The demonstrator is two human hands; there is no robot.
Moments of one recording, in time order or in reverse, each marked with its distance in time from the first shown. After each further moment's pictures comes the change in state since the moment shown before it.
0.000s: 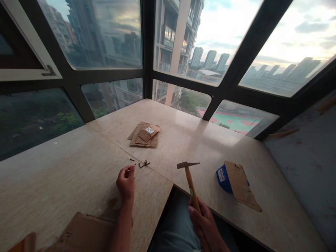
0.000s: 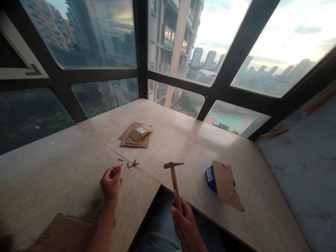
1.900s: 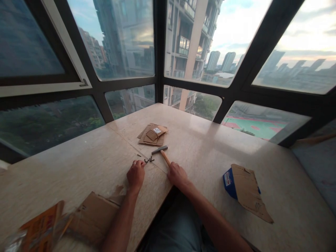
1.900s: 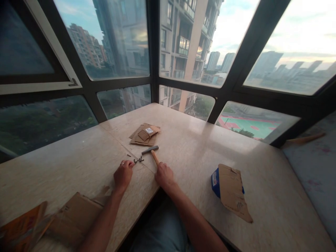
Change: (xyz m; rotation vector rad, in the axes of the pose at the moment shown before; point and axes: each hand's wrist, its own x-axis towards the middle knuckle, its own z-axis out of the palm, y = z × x) left_hand -0.011 0.007 0.008 0.902 -0.213 0.329; right_hand 0.131 -0.049 0.076 -1.498 -0.126 -0.339
